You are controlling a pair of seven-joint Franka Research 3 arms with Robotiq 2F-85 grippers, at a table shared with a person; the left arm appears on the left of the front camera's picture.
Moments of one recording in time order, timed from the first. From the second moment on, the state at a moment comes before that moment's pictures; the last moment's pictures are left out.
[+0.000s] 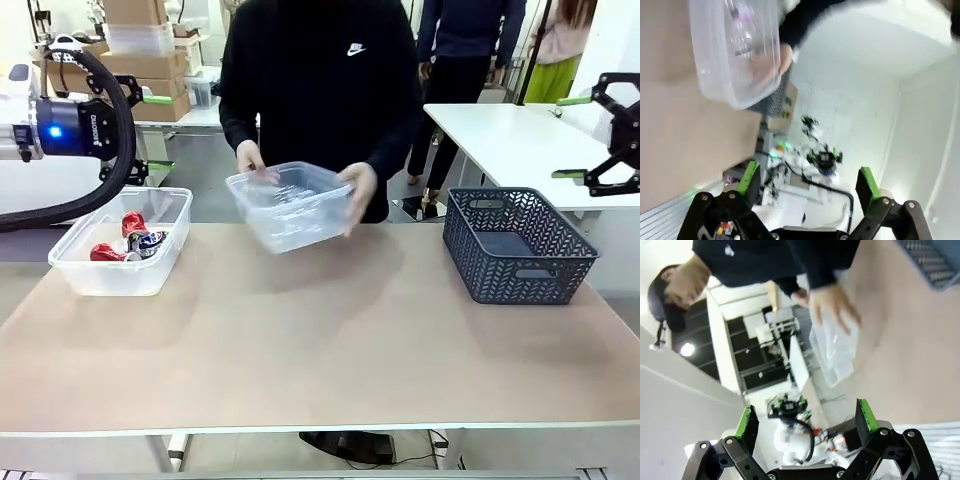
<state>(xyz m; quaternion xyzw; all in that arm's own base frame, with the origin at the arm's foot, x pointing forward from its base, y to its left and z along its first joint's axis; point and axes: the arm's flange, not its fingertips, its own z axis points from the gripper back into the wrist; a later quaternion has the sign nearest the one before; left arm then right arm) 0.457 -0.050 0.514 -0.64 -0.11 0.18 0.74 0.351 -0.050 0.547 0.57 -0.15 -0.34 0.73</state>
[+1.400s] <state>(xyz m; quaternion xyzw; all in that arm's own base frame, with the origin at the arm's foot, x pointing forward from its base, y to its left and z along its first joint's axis) 0.458 -0.058 0.522 -0.65 -0.09 0.15 0.74 0.345 -0.044 0.552 0.58 -0.12 -0.33 0.73</state>
